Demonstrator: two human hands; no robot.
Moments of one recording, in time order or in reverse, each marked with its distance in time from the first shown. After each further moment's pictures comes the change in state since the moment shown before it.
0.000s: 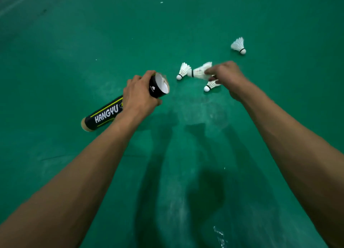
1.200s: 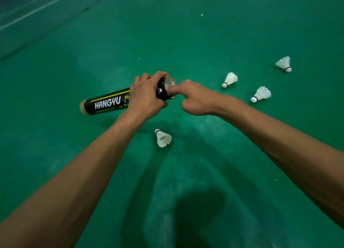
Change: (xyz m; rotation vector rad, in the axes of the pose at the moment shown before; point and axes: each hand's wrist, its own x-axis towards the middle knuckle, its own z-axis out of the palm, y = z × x) left_hand -0.034 -0.165 -0.097 -0.017 0.079 0.012; right_hand -0.136 -0.133 0.225 -0.829 -0.607 -0.693
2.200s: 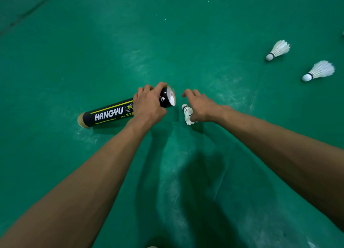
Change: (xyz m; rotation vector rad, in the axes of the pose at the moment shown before) left_hand -0.061 -0.120 0.061 0.142 -0.170 -0.283; right_hand 0.087 0.041 0.187 -0.022 -0.199 0.188
